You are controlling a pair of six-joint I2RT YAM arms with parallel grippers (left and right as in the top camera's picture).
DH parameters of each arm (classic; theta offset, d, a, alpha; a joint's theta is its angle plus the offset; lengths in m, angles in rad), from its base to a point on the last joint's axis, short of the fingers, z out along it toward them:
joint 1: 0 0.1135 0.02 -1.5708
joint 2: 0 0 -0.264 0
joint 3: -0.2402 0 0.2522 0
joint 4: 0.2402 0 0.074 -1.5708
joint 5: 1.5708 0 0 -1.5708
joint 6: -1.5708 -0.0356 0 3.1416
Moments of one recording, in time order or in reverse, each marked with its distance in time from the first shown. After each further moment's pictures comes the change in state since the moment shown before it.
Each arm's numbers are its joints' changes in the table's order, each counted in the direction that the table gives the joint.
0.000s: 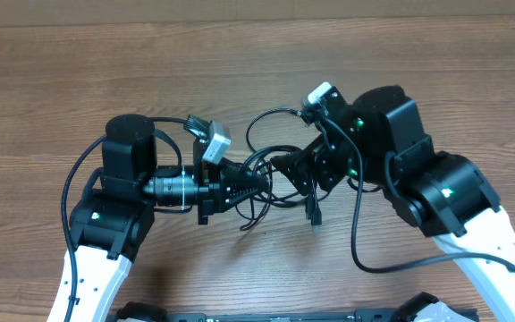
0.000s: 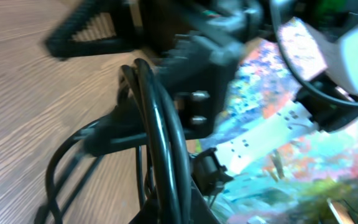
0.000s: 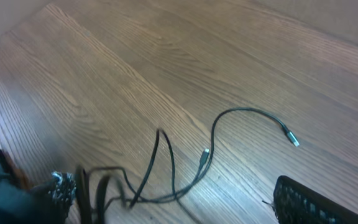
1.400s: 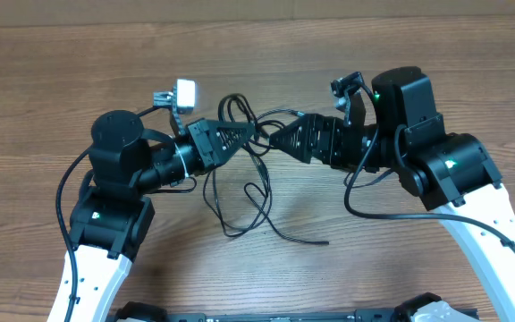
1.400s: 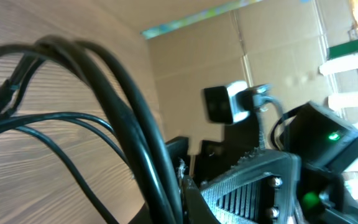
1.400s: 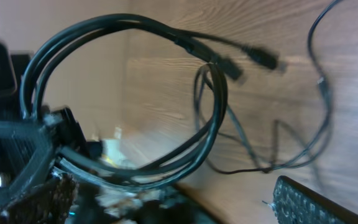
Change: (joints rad) left arm 0.002 0.002 0.006 -0.313 -0.425 0.974; right arm -0.151 0.059 0.000 0.003 -0.397 -0.728
